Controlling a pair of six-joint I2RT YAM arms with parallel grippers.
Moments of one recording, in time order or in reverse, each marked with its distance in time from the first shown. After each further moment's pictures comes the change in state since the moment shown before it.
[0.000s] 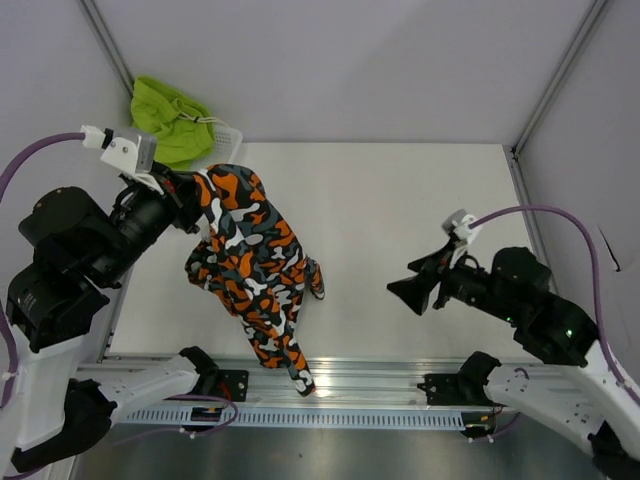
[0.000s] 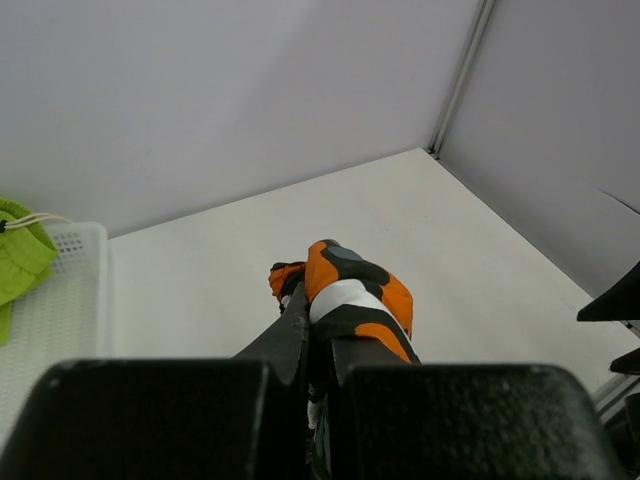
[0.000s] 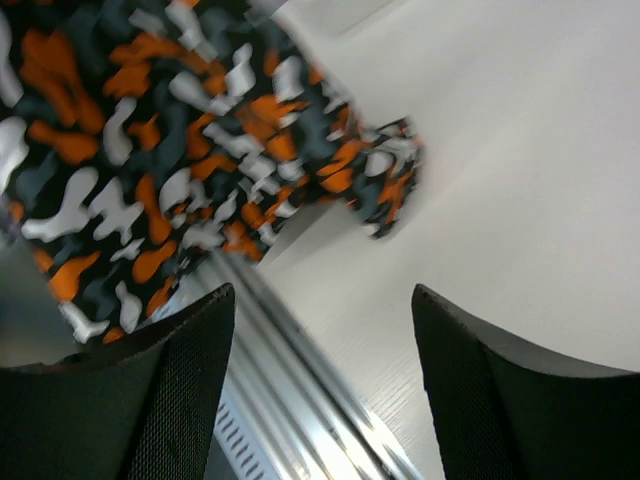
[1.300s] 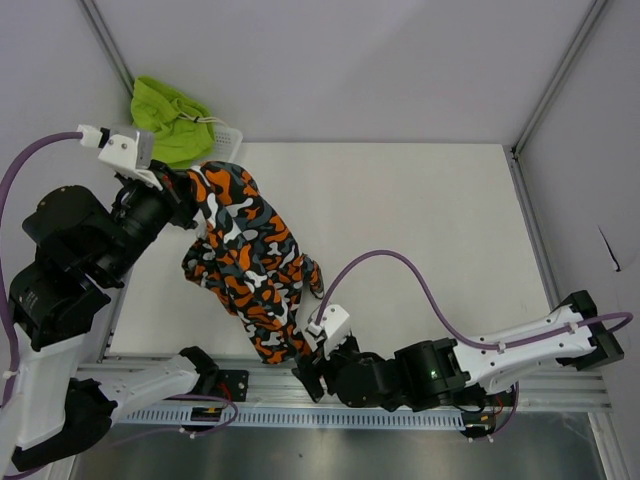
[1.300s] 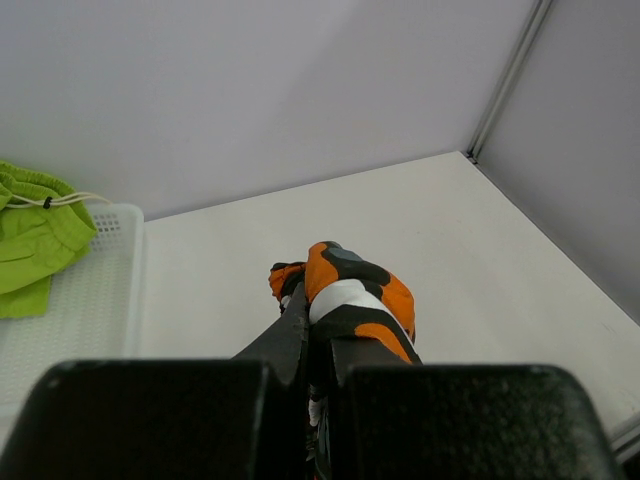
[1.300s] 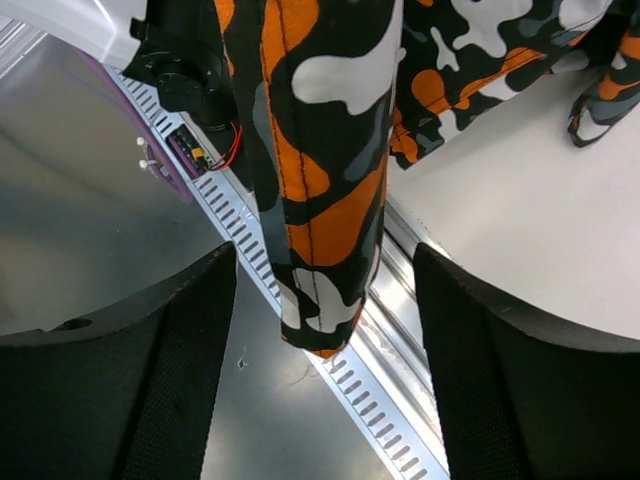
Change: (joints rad) left arm 0.000 0.009 0.000 -0.012 -0.097 -0.003; right arm 1.124 0.601 0.034 0.241 0.986 0.363
